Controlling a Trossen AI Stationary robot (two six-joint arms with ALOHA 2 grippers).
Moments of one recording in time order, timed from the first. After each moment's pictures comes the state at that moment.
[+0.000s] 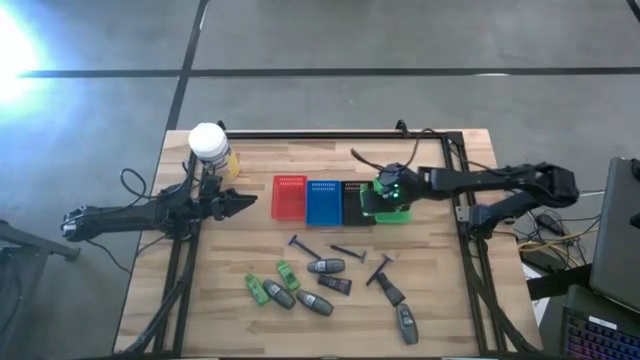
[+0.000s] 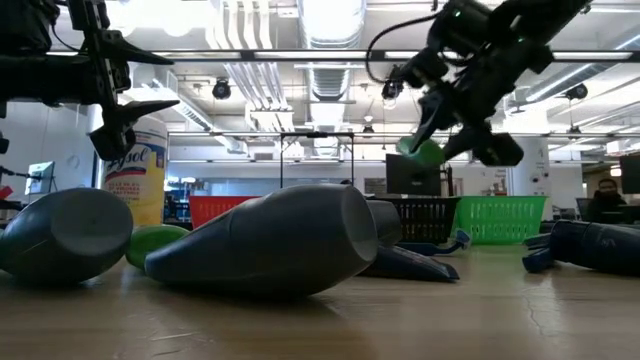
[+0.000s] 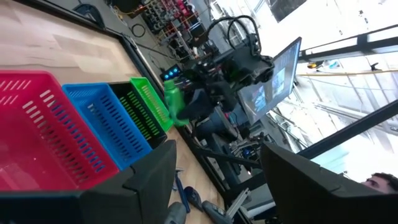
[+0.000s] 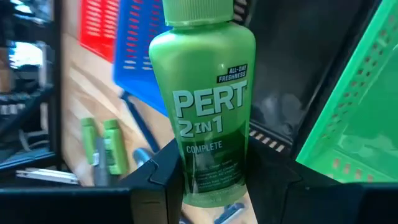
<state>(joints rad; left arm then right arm) 0.12 0.24 0.04 0.20 -0.04 -1.01 -0.21 1.31 0.73 -0.27 -0.18 1.20</state>
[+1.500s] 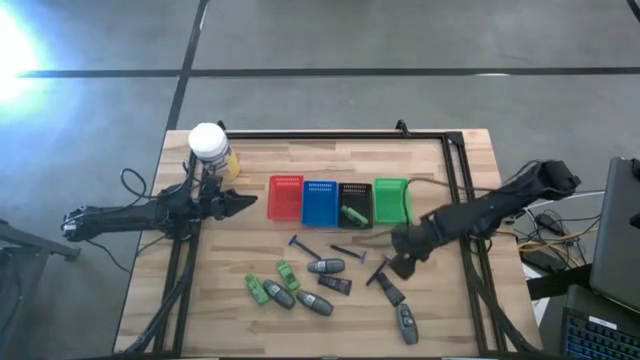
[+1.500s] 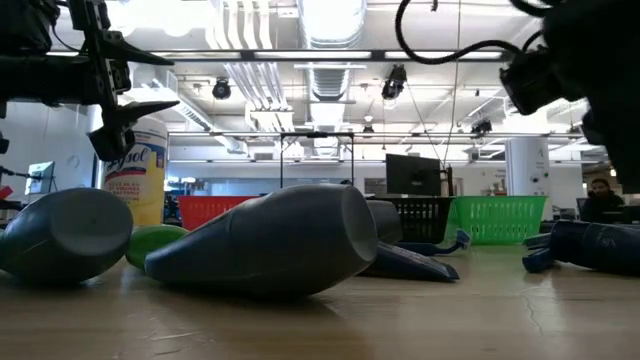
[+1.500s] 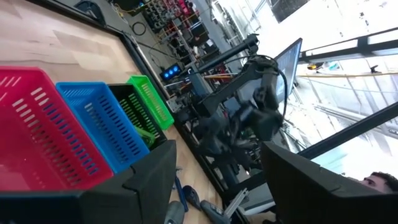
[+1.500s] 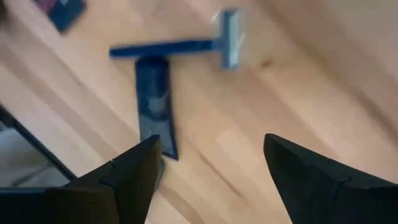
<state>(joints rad) 0.12 0.24 0.04 0.20 -0.04 -1.03 0.34 1.31 0.79 -0.74 -0.19 1.22</state>
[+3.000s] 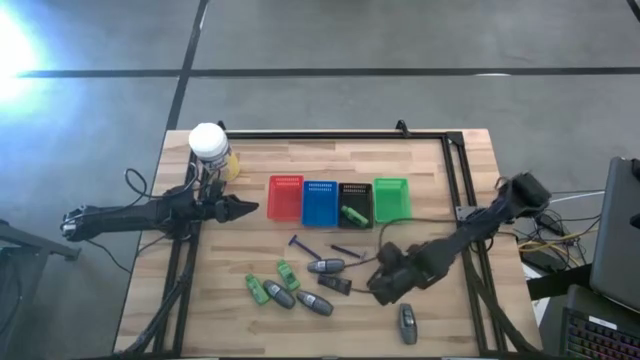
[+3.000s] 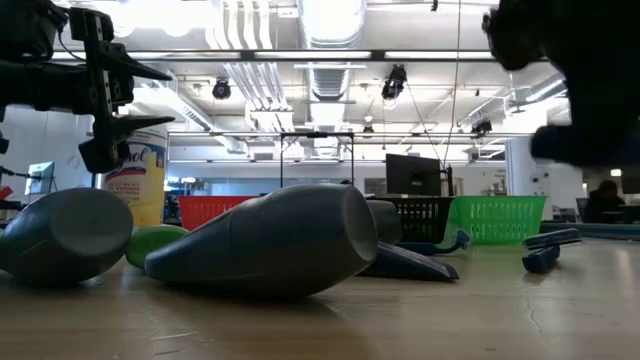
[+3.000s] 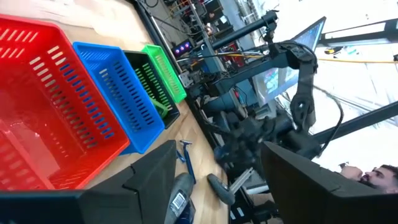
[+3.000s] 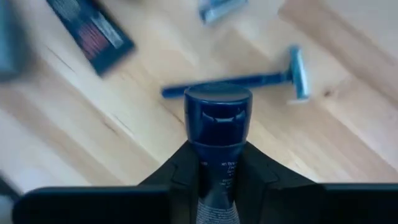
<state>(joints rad) 0.12 0.25 0.04 0.10 0.02 -1.08 0.56 1.61 1.11 -0.83 0.16 1.47</state>
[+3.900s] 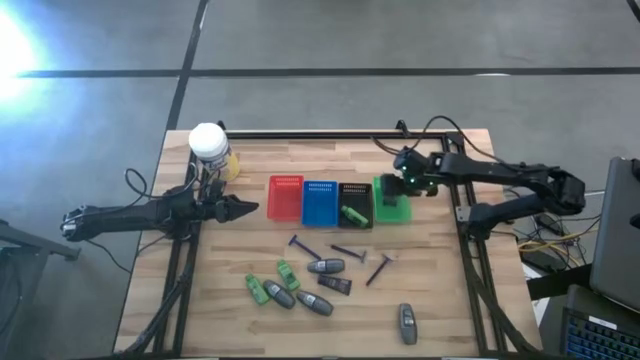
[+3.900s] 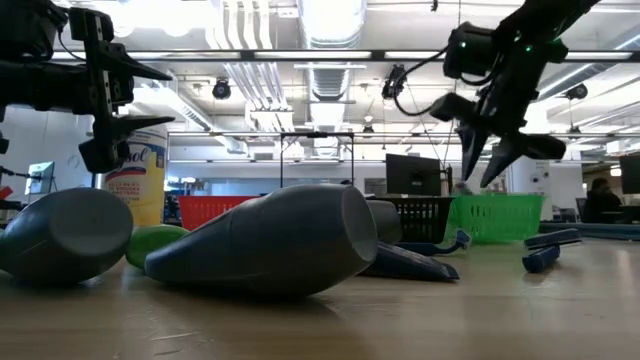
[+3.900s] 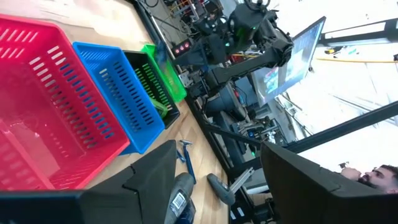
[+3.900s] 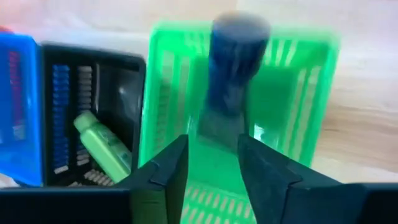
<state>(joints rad) 0.12 0.25 0.04 0.10 0.02 -1.08 -0.41 1.22 0.75 -0.67 -0.03 1.10</state>
